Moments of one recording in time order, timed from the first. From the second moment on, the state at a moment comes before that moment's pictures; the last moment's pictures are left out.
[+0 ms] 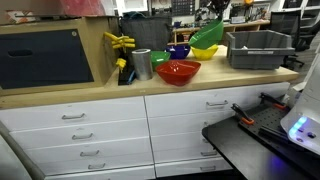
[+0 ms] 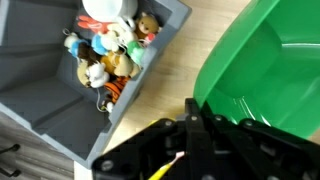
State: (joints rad) arm -0.01 -0.10 0.01 -1.97 -0.25 1.82 0.26
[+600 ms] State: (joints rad) arm -0.01 -0.04 0.01 -2.08 -0.07 2.13 0.36
